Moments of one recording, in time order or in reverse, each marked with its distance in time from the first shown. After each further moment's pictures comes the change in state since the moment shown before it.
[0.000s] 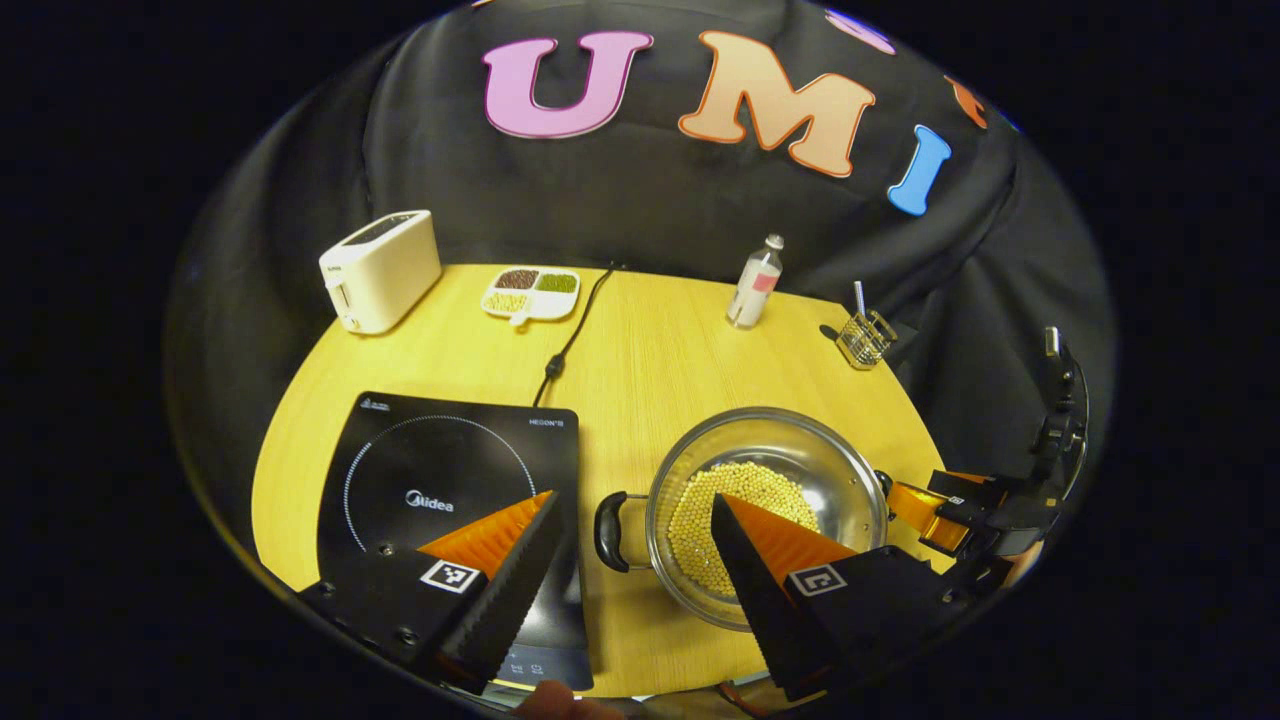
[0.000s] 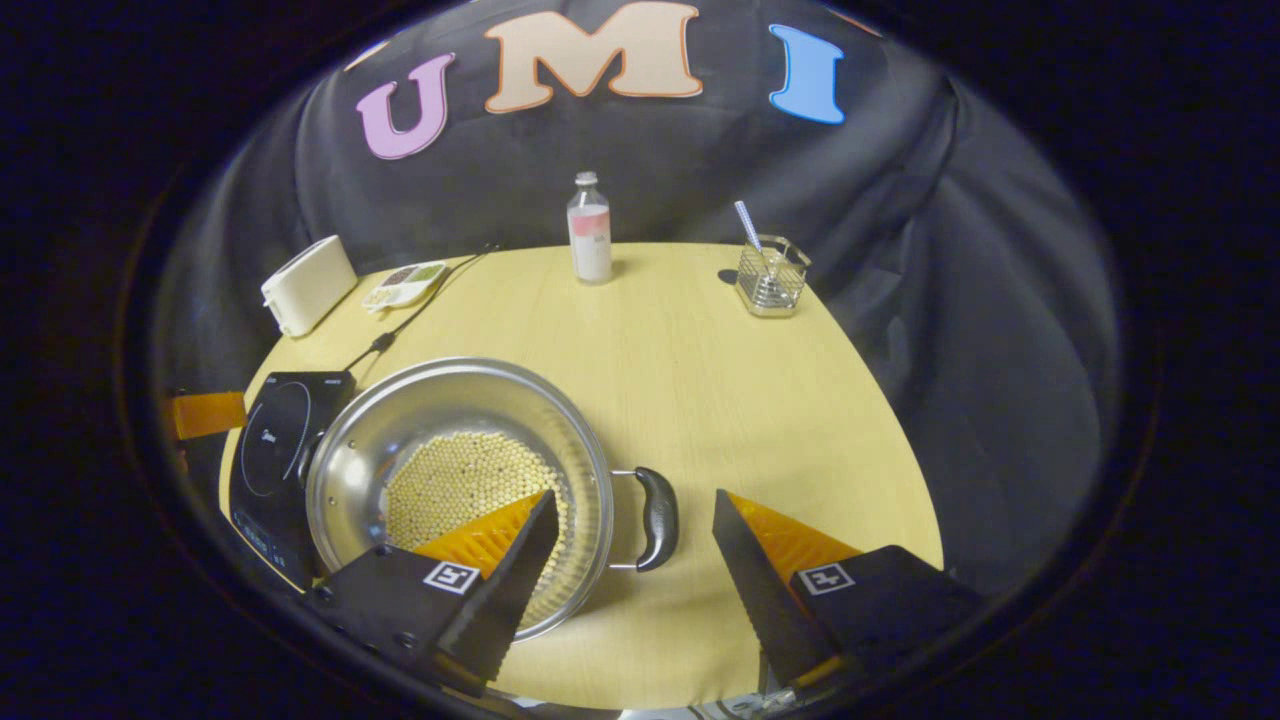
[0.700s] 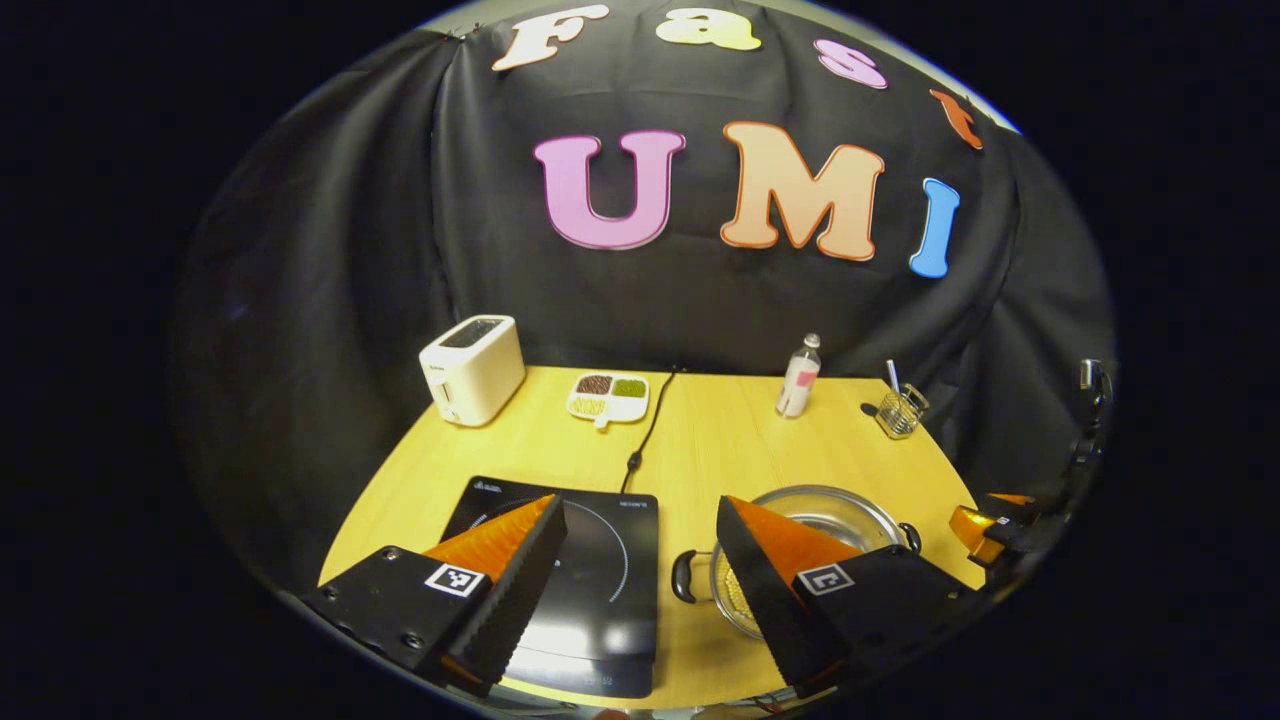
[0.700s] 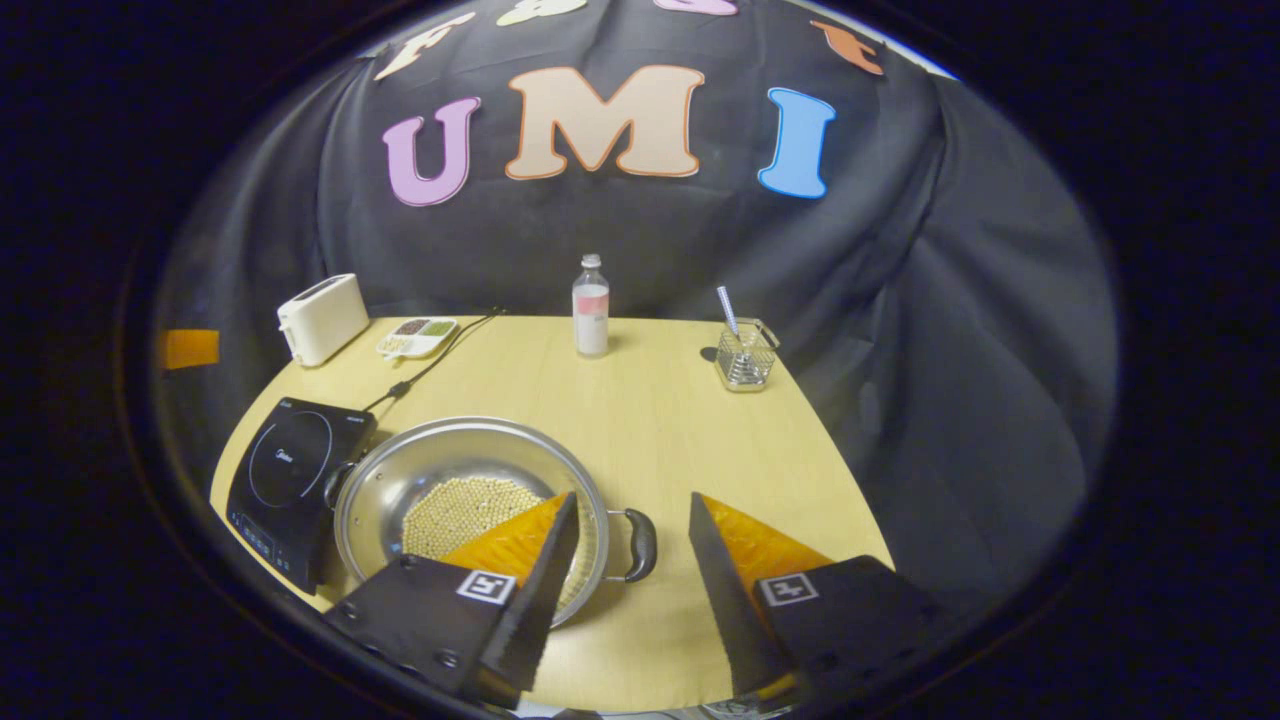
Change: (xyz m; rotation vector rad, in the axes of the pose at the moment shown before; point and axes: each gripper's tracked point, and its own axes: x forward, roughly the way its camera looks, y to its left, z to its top) left arm -0.088 0.031 0.065 0.039 -0.281 0.147; right arm -0.061 -0.002 0.041 -0.028 -0.214 -0.021
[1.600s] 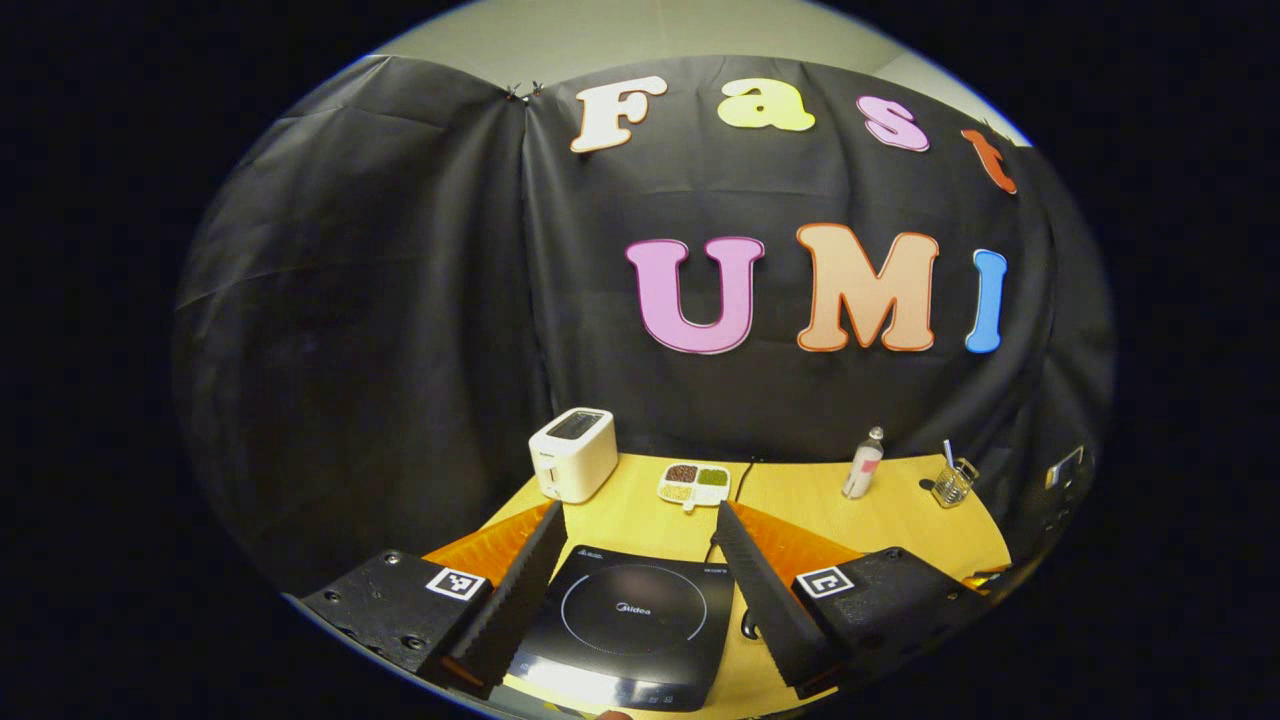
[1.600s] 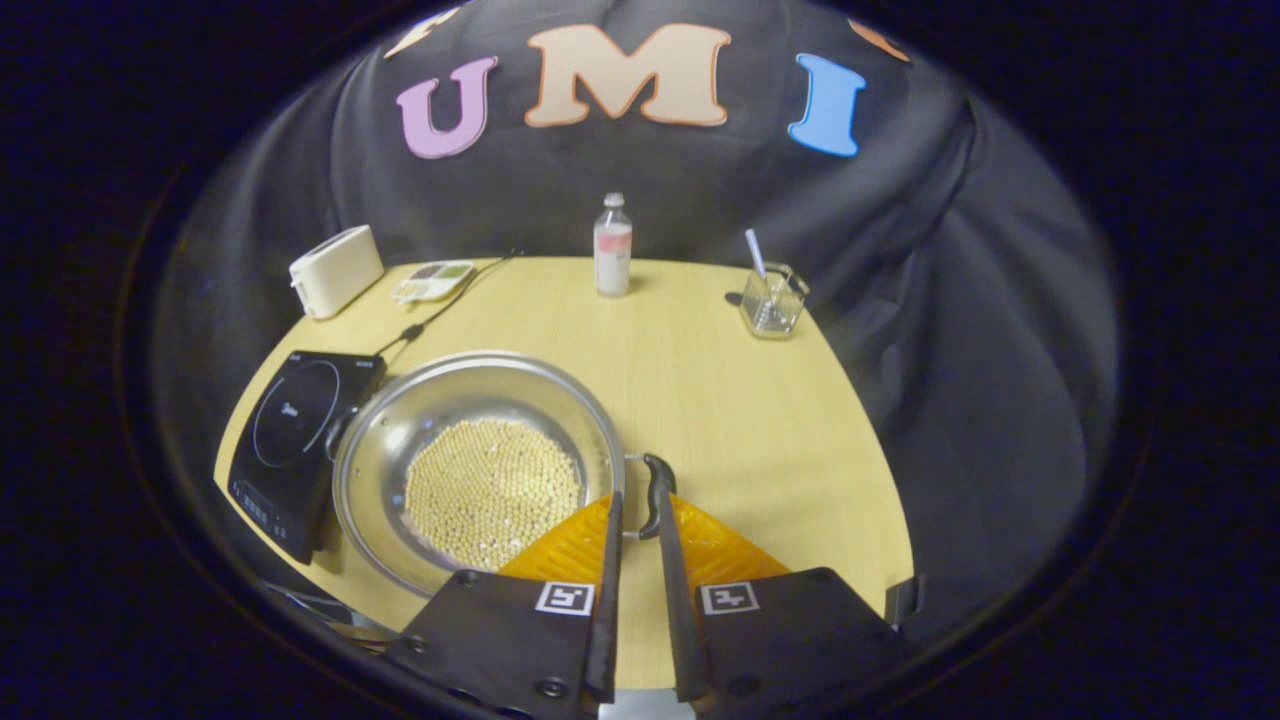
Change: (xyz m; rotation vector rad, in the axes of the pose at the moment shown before) left arm -0.083 0.070 0.086 0.009 -0.265 0.236; right arm 0.001 0.005 -0.026 -0.036 0.113 0.036
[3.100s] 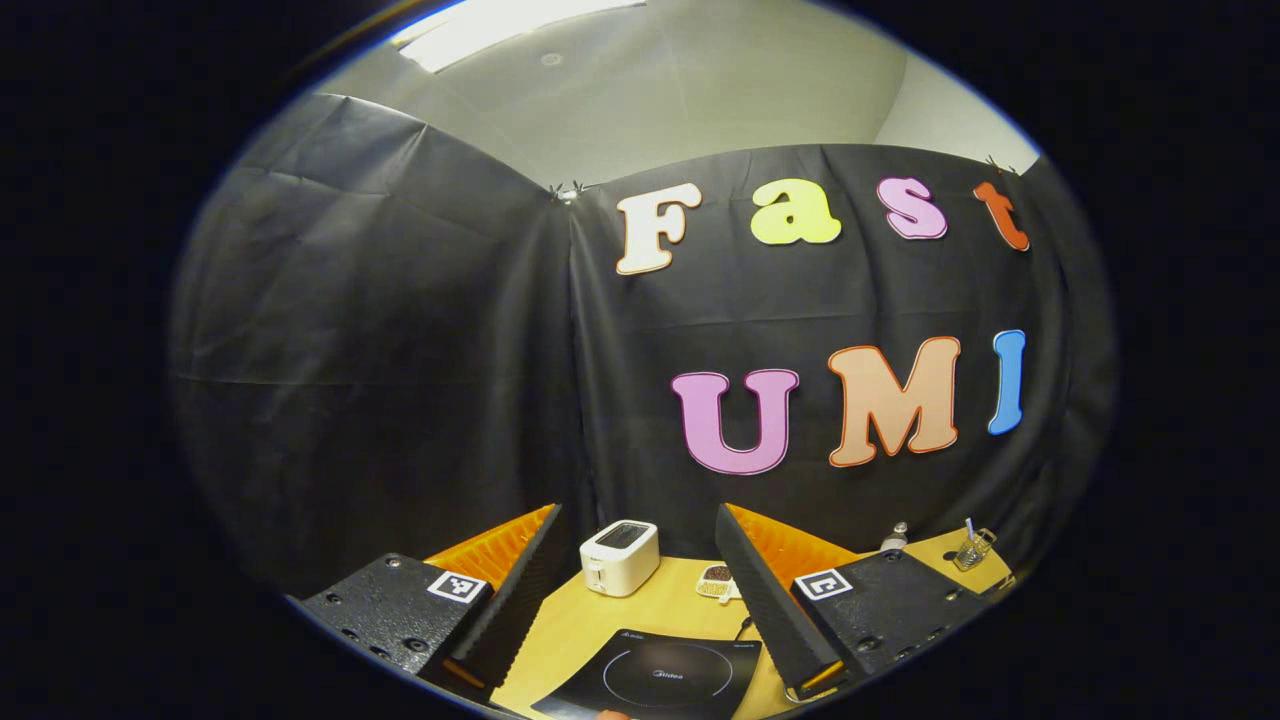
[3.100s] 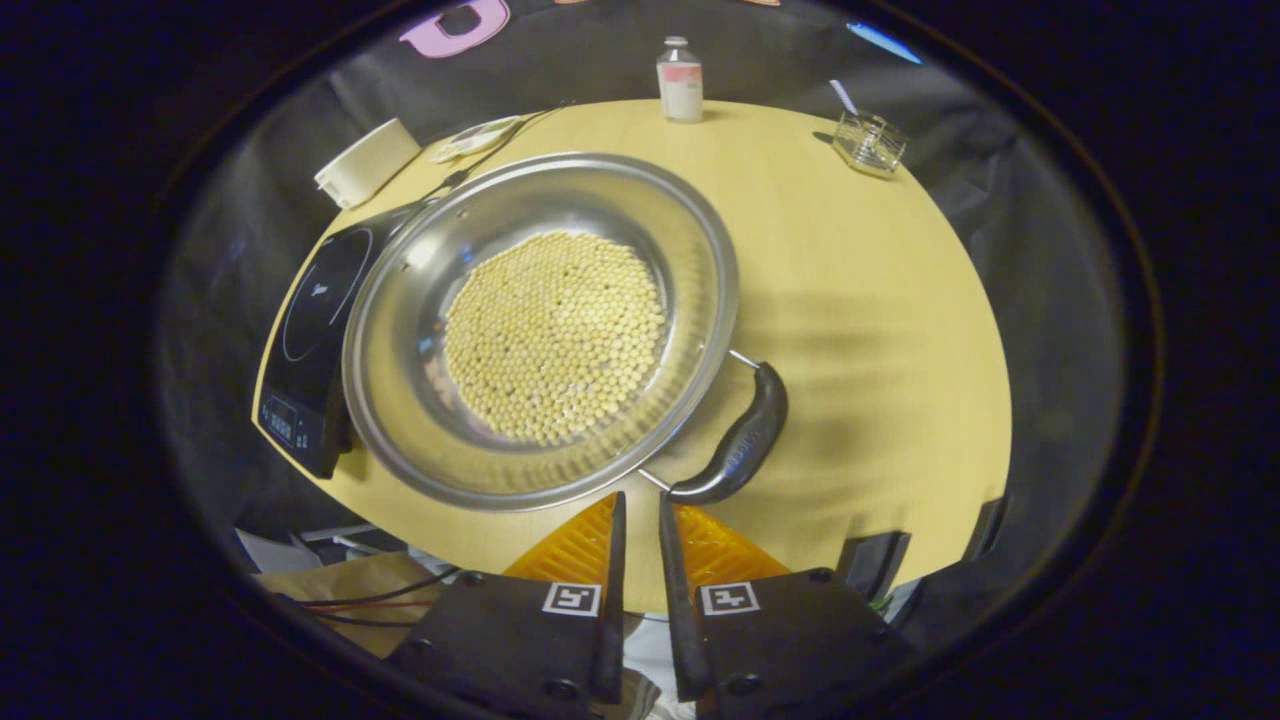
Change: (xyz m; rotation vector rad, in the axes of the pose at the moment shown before) left arm -0.067 0.042 0.129 0.005 -0.351 0.150; right arm 0.001 0.050 -0.136 -0.033 0.511 0.174
